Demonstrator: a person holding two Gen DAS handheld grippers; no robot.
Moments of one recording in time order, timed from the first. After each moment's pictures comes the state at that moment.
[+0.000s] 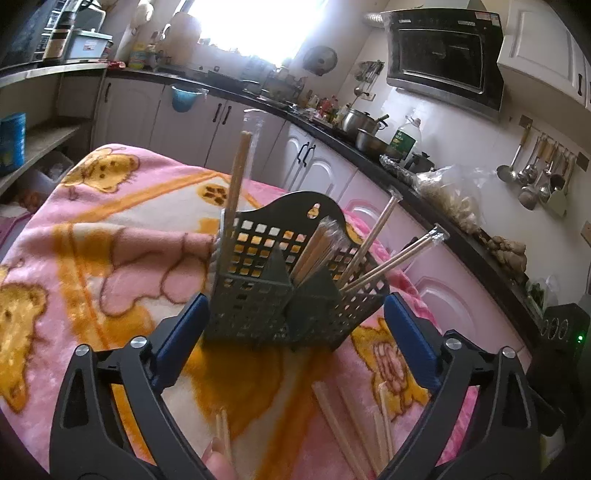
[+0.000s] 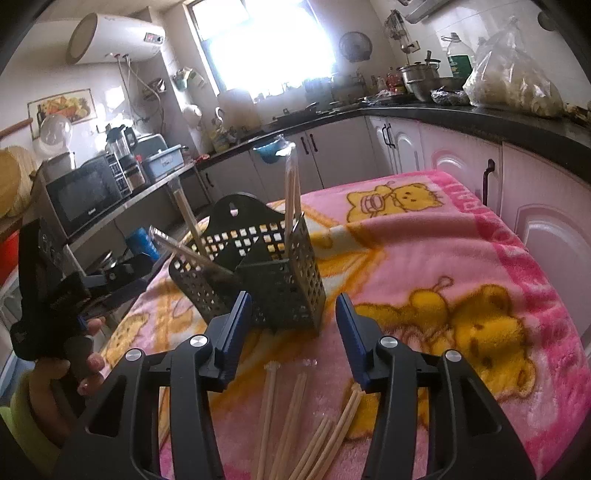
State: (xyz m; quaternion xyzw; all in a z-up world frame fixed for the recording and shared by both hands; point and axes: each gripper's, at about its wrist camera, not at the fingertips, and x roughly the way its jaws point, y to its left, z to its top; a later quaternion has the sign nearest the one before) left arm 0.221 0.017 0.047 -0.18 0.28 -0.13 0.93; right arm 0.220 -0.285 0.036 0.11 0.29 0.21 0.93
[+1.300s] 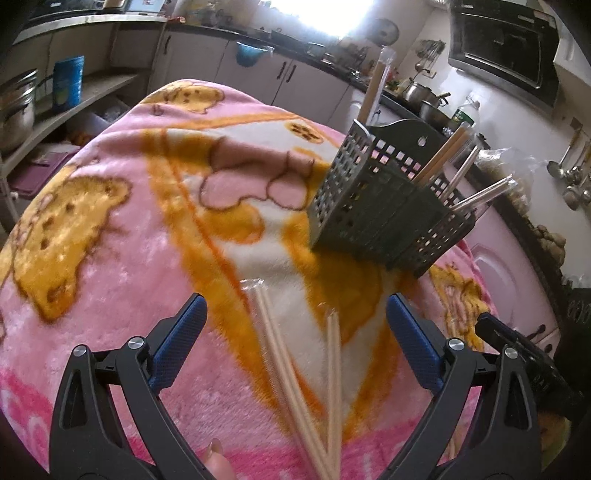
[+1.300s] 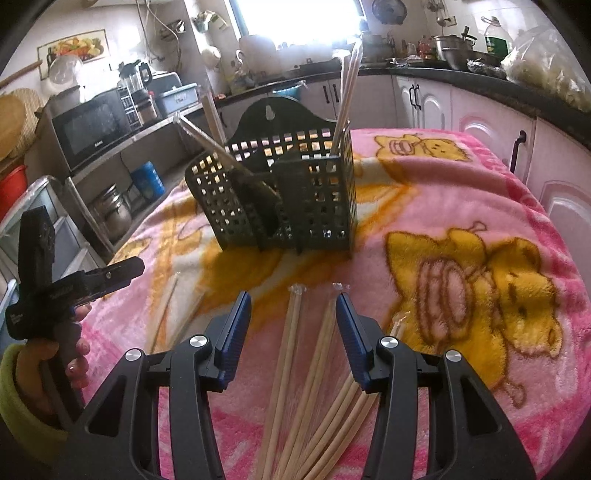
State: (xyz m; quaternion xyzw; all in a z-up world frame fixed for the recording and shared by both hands) left arm 0.171 0.074 -0.024 -0.20 0.37 -0.05 0.91; right arm 0.201 -0.235 -0.009 0.03 0.37 0.24 0.90
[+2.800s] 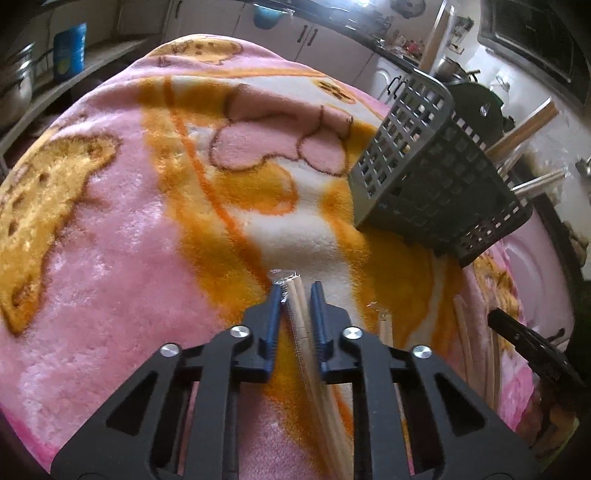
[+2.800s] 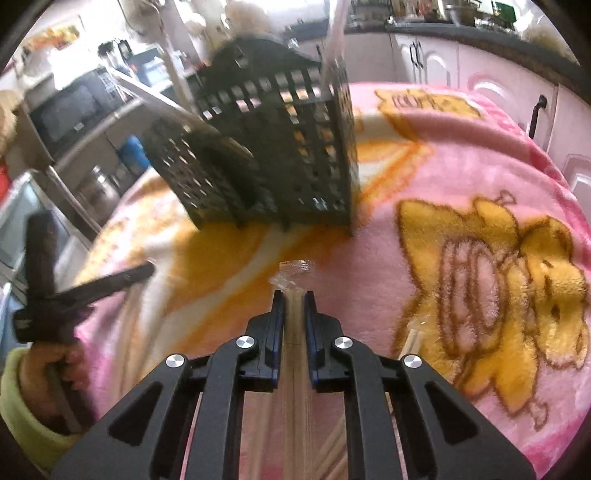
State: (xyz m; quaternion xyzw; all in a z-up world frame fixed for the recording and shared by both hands) left arm 0.211 0.085 -0.064 -0.22 0.44 -0.03 0.87; right arm 0.239 -0.224 -0.033 0.05 0.43 0.24 0.87
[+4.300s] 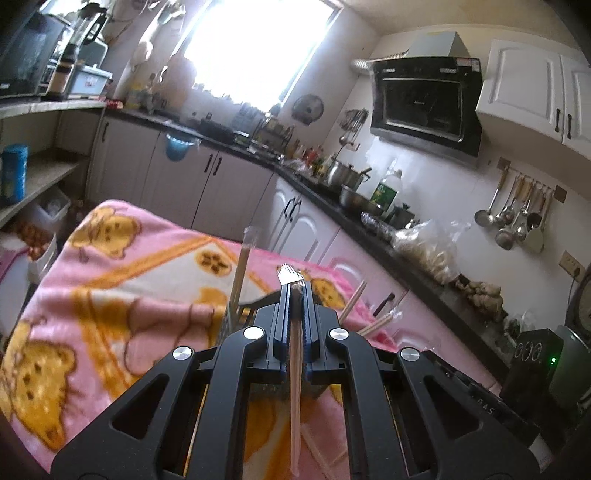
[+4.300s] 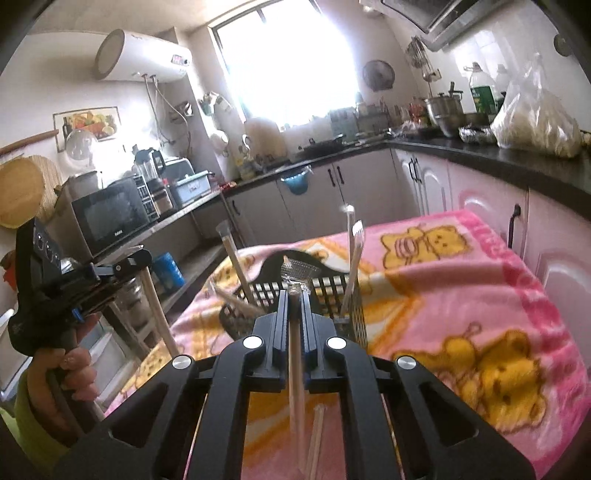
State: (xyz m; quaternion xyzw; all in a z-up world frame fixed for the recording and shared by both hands) left arm 0.201 0.053 0.123 -0.20 0.18 -0.15 0.95; right arm 0.220 -0.260 0.093 0.12 0.21 0.24 0.94
